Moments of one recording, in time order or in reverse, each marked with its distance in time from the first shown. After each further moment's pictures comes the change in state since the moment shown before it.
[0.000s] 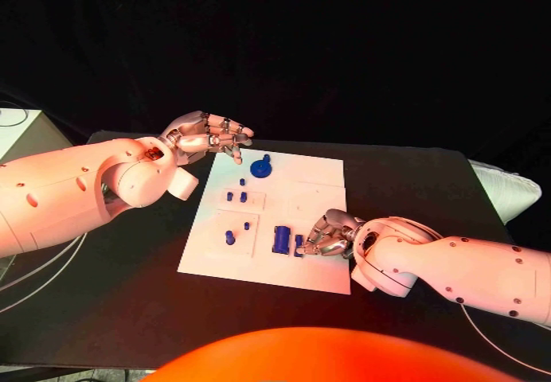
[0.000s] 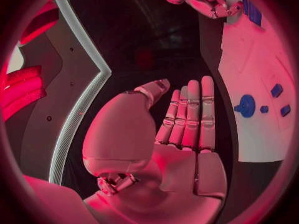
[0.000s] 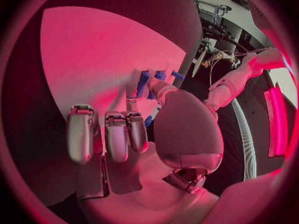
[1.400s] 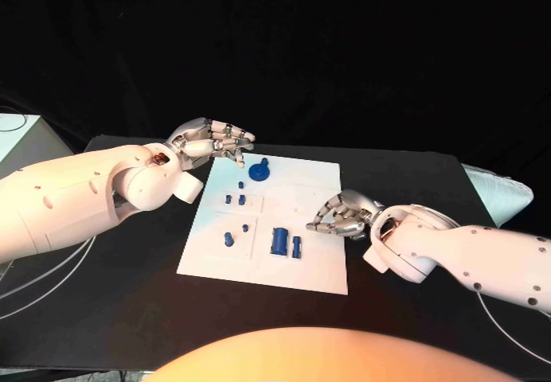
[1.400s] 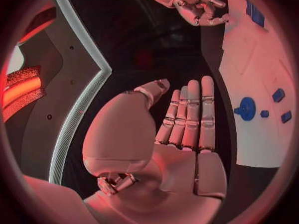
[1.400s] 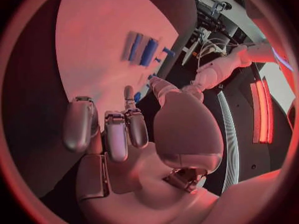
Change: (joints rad) left arm -0.029 0.039 -0.003 -0.052 0.022 -0.009 0.013; left_hand 0.000 0.000 -0.003 0.003 0.000 0.000 0.000 0.004 -0.001 -0.004 -0.004 0.001 0.000 0.000 0.000 0.000 0.000 0.000 0.000 0.000 -0.005 -0.004; right arm 0.033 -0.064 0.006 -0.053 0.065 -0.057 0.245; right_hand 0.002 0.004 -0.103 0.058 0.072 -0.094 0.037 -0.041 -0.018 -0.002 0.020 -0.107 0.000 0.003 0.015 -0.024 0.000 0.000 0.000 0.007 -0.190 0.000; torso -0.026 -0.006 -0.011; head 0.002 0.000
